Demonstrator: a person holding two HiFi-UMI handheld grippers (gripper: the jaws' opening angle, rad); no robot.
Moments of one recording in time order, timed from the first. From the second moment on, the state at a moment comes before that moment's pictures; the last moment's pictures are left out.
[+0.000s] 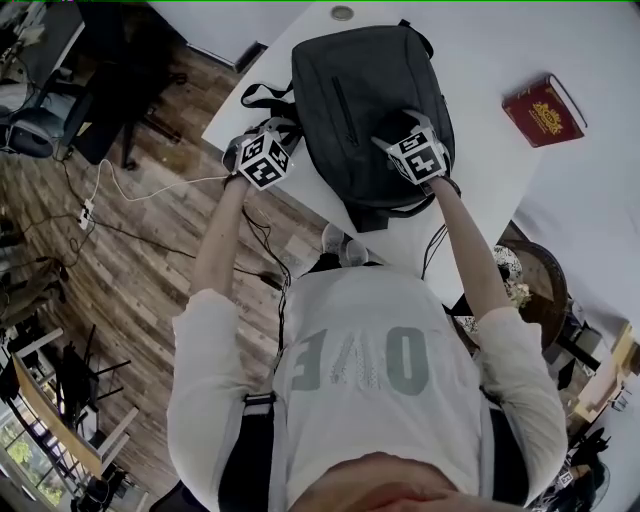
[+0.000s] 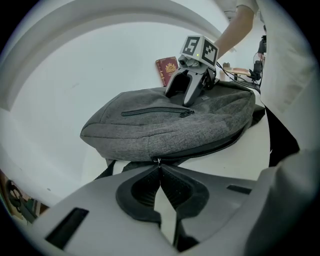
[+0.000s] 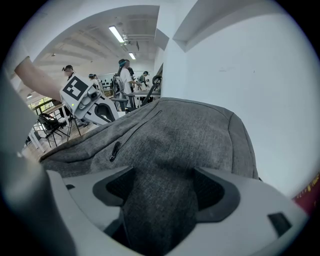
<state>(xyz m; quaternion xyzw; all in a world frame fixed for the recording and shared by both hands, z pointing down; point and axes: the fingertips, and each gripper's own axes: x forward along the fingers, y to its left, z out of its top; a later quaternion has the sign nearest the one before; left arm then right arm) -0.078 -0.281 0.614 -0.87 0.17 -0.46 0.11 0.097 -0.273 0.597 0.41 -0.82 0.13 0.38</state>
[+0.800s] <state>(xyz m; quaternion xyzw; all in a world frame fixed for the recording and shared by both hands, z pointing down) -0.094 -0.266 0.609 -0.81 0.06 -0.56 0.17 0.094 -0.274 0.596 0.39 -0.83 0.11 0.38</state>
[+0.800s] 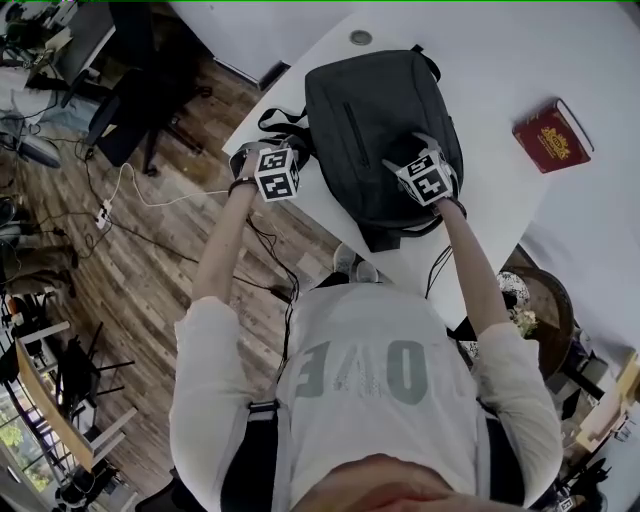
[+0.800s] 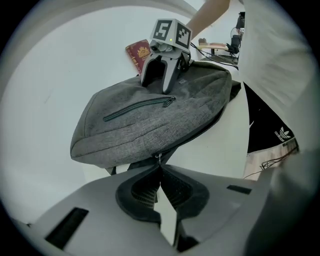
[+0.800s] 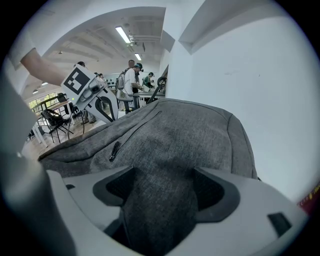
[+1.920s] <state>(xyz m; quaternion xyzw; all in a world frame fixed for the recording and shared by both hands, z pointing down) -0.071 -0.179 0.611 -0.85 0.08 -0.52 0.04 0.094 -0.273 0.596 0.39 -0.83 0.10 0.38</state>
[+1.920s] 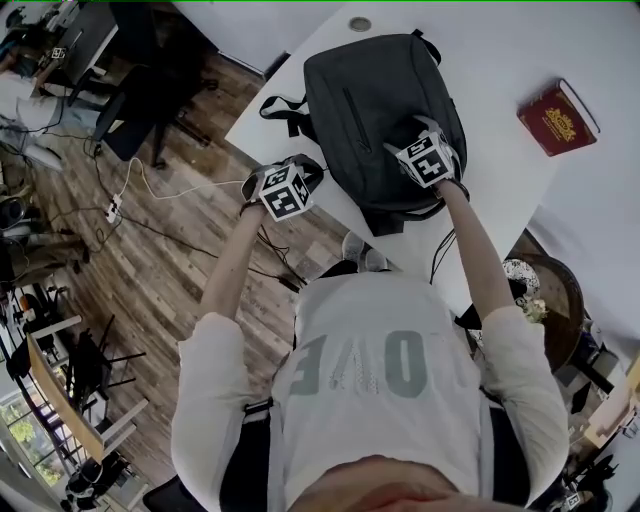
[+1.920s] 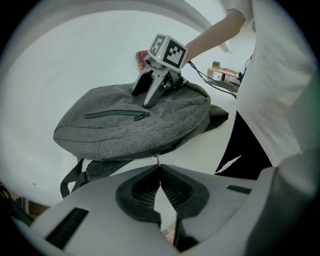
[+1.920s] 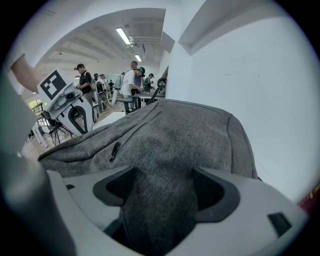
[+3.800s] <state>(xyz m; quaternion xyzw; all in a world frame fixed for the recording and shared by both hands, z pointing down) -0.030 -0.120 0.592 -0.87 0.13 -0.47 -0.06 0.093 -0.273 0.595 0.40 -0.84 0.10 0.36</state>
